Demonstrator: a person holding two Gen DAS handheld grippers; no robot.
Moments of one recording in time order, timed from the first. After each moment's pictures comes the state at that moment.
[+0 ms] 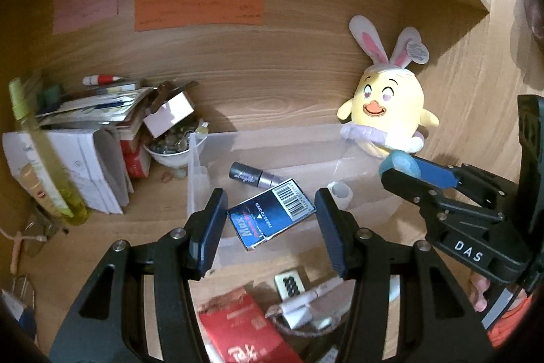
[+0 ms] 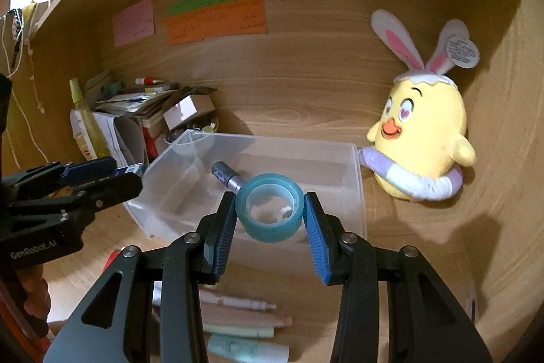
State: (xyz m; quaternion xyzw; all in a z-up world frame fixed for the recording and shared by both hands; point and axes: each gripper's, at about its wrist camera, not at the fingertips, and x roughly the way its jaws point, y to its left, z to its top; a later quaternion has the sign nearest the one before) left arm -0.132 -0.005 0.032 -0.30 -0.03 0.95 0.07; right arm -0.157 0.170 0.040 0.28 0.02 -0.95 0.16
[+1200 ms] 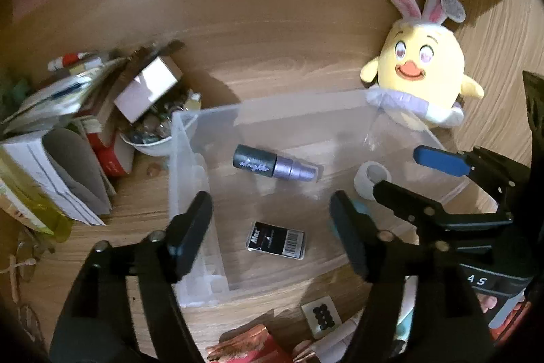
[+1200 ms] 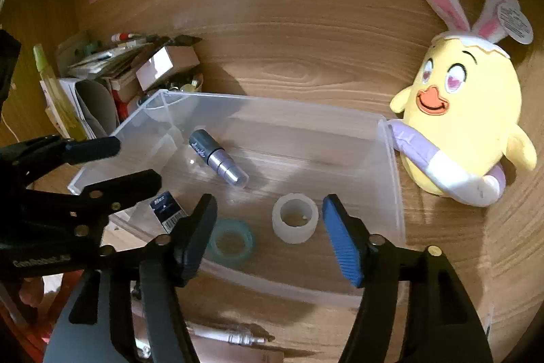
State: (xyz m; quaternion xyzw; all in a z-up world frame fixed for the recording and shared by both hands) left arm -0.199 -0.007 -0.006 -0.38 0.01 0.92 0.06; right arm -0.221 0.155 -0.002 0.36 0.04 -0.92 0.16
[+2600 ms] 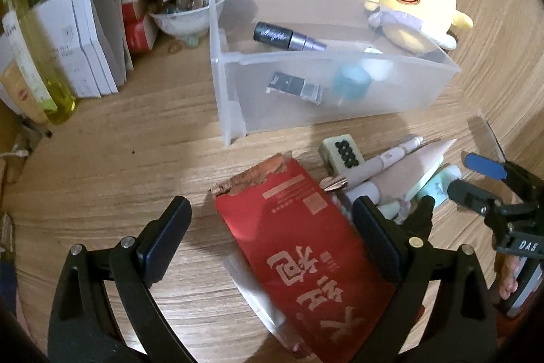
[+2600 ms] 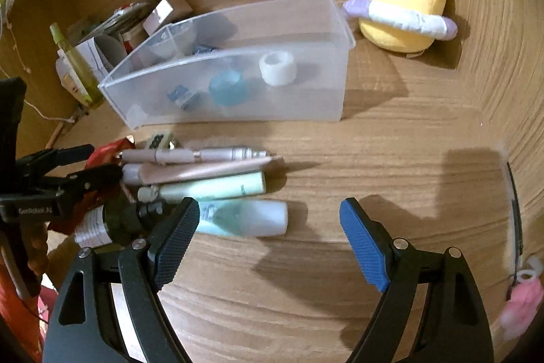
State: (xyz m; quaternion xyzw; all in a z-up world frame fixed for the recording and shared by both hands) left arm -0.109 -0.037 -0.069 -0.47 -0.03 0.88 0.06; right arm -0.112 0.197 -0.052 0.44 -0.03 -0.89 0.14
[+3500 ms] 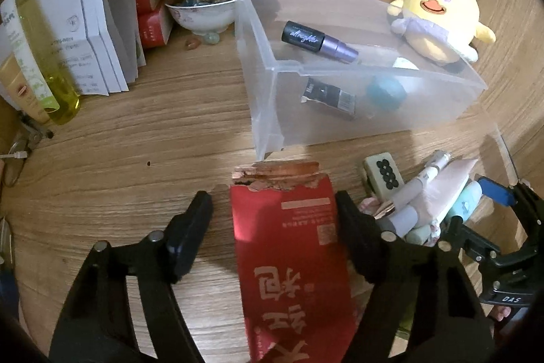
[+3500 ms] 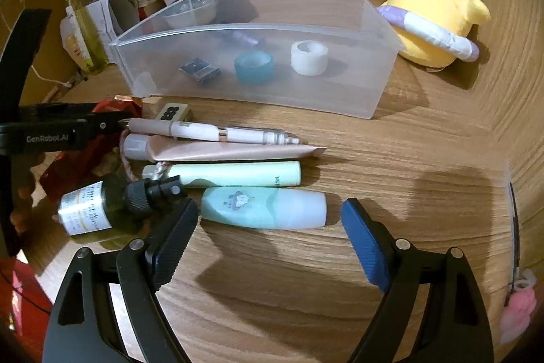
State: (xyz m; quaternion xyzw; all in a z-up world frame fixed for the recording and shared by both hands) left arm -0.130 -0.058 -0.073 -0.47 -0.04 0.88 0.04; right arm -0.105 0.164 -0.062 0.43 0.05 -0.89 0.13
